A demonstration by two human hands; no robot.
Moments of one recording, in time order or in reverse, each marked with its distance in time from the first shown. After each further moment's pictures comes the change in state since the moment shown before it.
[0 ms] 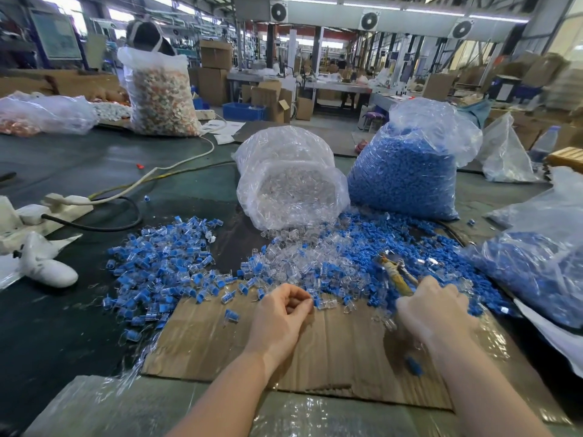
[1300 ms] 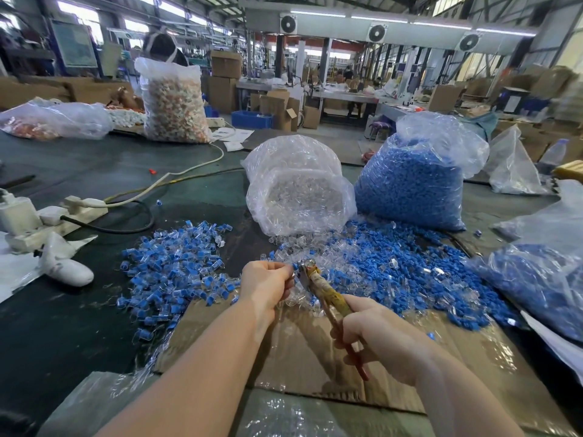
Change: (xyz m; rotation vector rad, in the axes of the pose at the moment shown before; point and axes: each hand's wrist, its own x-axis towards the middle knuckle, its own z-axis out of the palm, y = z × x) left_hand 0.039 0.033 -0.030 -0.382 0.251 -0.360; right_hand -0.066 -0.040 -0.017 0.793 -0.846 -0.391
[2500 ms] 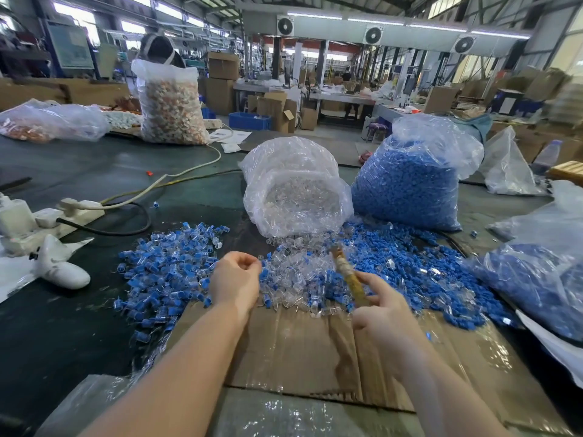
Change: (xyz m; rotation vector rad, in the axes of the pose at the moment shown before) left_hand 0.011 0.000 -0.027 0.363 0.253 0.231; right_hand 0.009 0.014 -0.005 0.092 0.400 -0.152
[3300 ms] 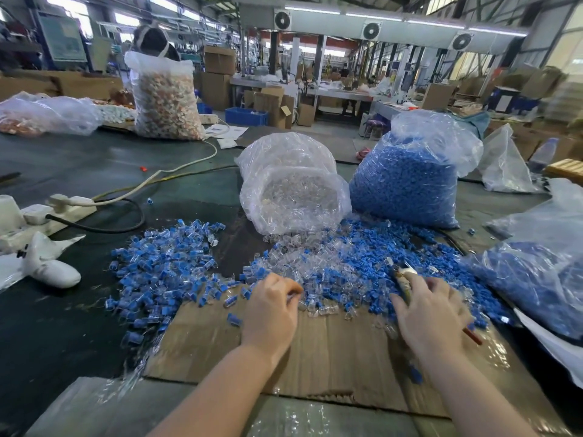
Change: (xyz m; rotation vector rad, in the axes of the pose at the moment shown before) left_hand -0.038 -0.030 0.035 0.352 -0.174 0.565; right_hand 0.037 0.040 -0.045 -1.071 0.515 0.022
